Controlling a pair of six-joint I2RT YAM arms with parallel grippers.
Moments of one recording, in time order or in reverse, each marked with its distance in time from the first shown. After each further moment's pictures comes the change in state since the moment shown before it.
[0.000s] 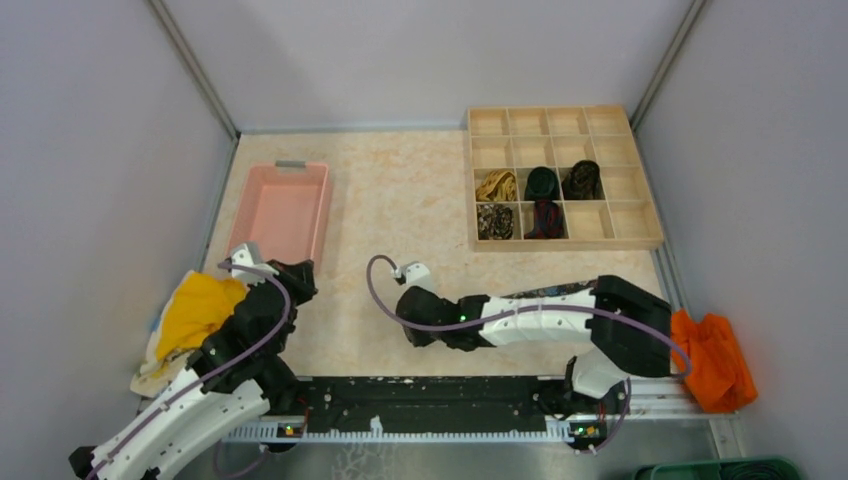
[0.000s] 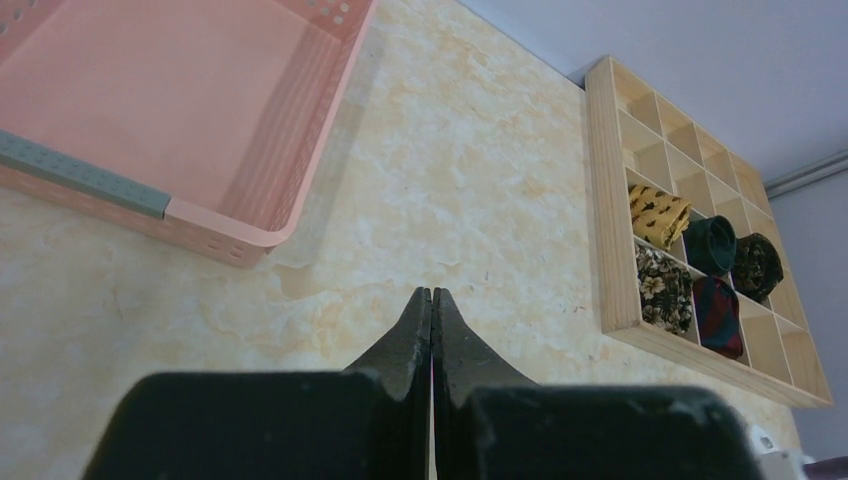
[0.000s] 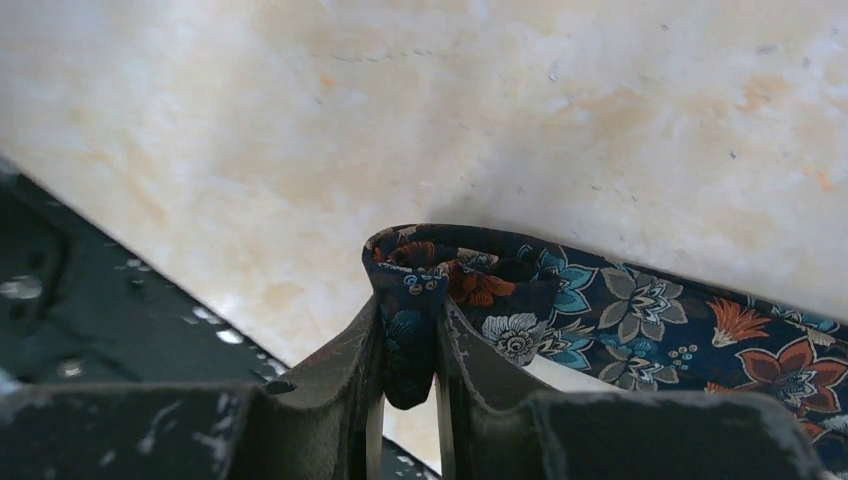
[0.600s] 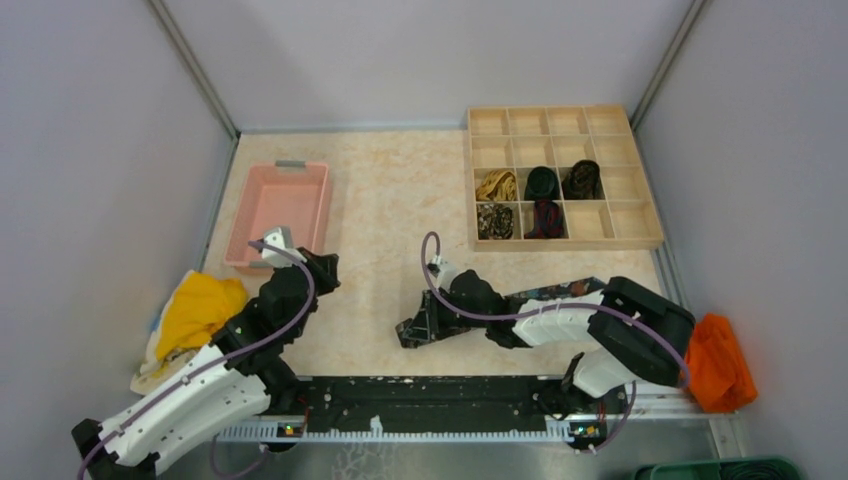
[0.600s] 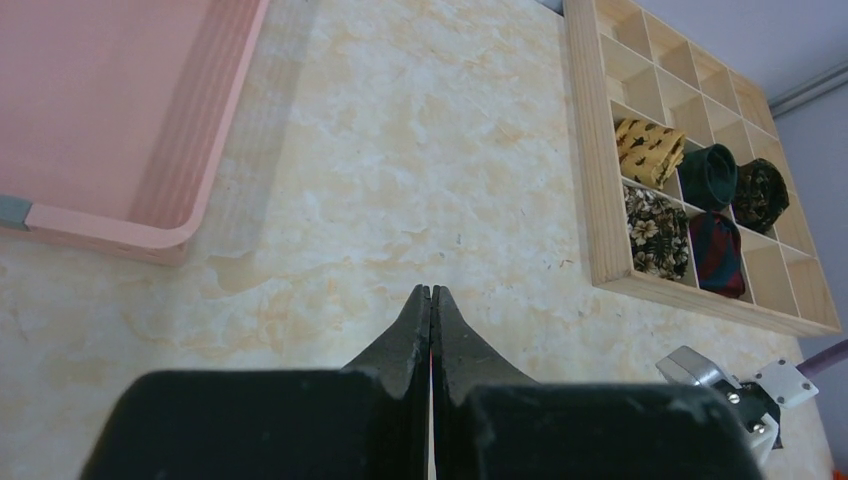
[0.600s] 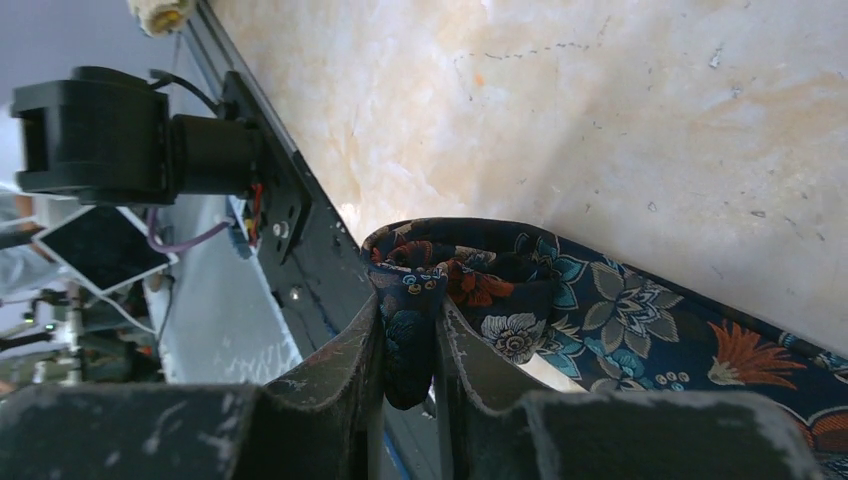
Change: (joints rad) left arm 0.000 0.212 0.003 0.171 0.118 0.050; right arm -0.259 -0.121 -0.408 0.728 -0.610 0.146
